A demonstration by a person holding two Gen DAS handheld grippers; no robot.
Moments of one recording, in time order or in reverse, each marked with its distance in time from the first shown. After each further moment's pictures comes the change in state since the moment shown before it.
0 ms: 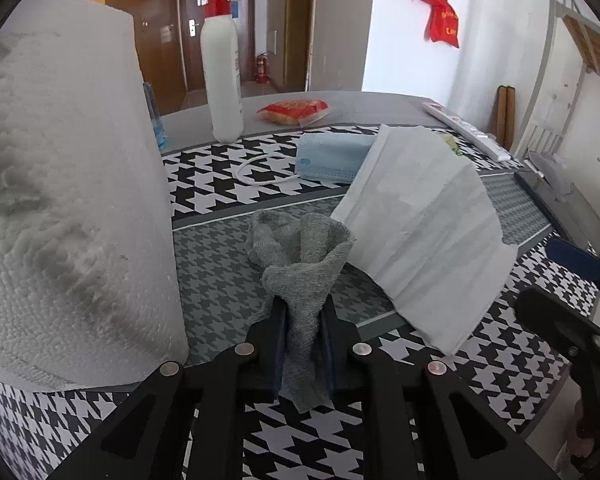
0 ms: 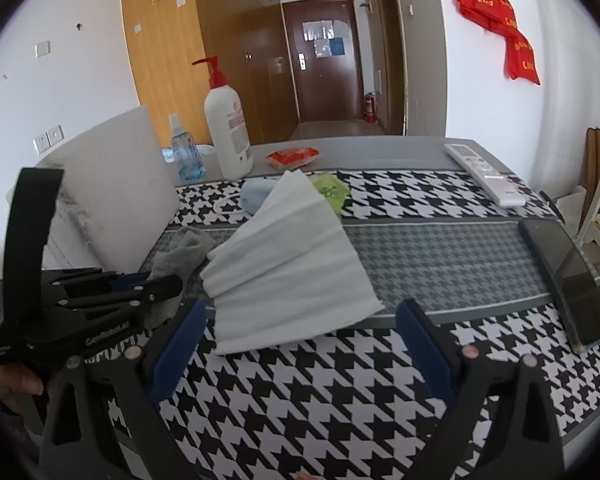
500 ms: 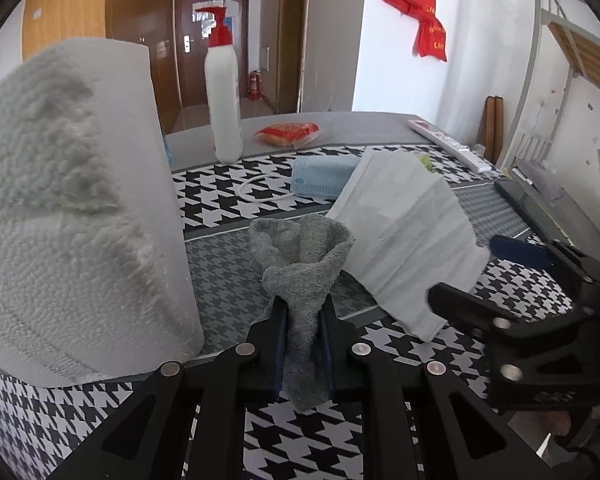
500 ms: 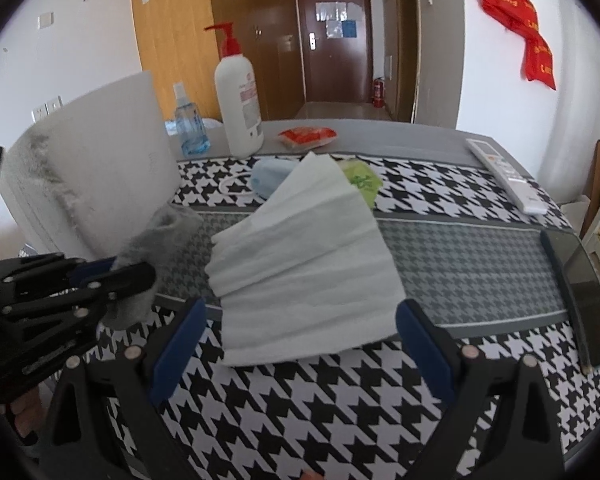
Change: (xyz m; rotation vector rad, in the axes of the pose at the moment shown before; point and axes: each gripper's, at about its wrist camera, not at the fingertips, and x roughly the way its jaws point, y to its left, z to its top) left arm -0.027 0.002 -0.006 0.015 -0.068 -0.025; right arm 0.027 0.019 0.008 -0.064 0.089 -0.014
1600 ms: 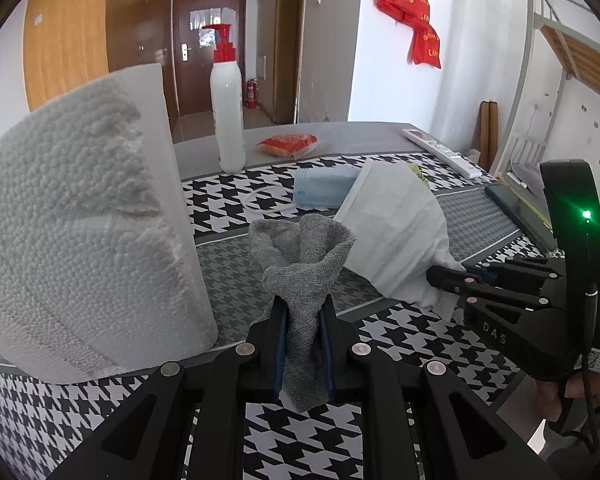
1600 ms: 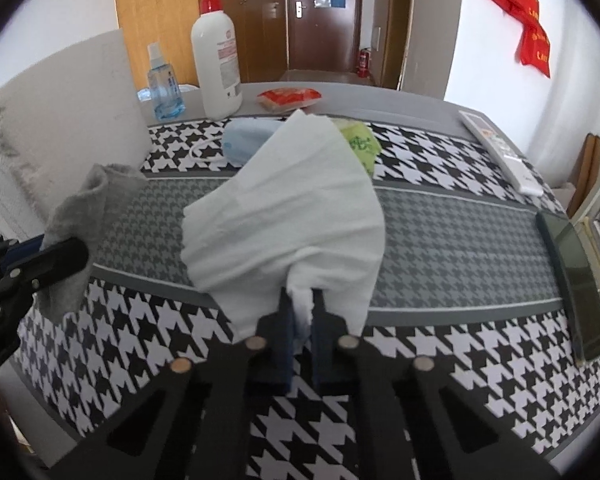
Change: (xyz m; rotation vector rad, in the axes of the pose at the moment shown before) left arm -0.020 0.002 -0.005 0.010 -0.033 -0.004; right arm 0.019 -0.003 -0.002 0.003 0.125 -0.075
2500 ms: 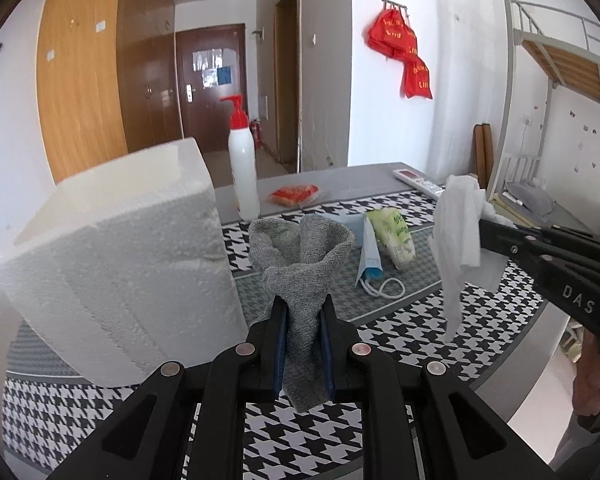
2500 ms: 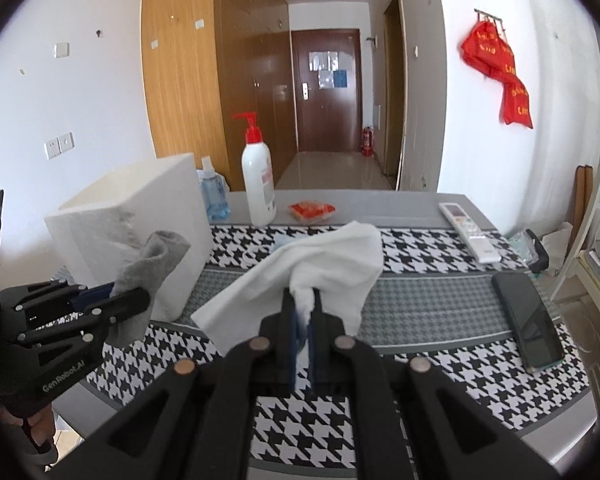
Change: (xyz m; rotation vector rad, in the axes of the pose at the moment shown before) left arm -0.068 -0.005 -0.003 0.047 -0.150 0.035; right arm -0.119 0.020 -0.001 0.013 -0.327 0.037
